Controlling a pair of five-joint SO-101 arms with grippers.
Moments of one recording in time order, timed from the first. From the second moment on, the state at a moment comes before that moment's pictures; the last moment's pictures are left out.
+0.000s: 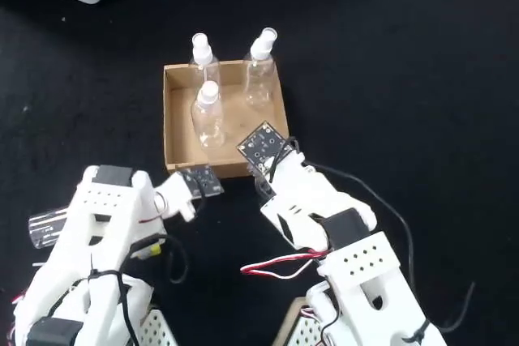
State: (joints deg) left arm 0.8 -34.3 58.8 77.0 -59.8; right arm -22.9 -59.8 68.5 58.2 22.5
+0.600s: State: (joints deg) left arm -11.9 -34.3 41.8 87.1 -58.3; right arm -22.9 -59.8 68.5 58.2 22.5
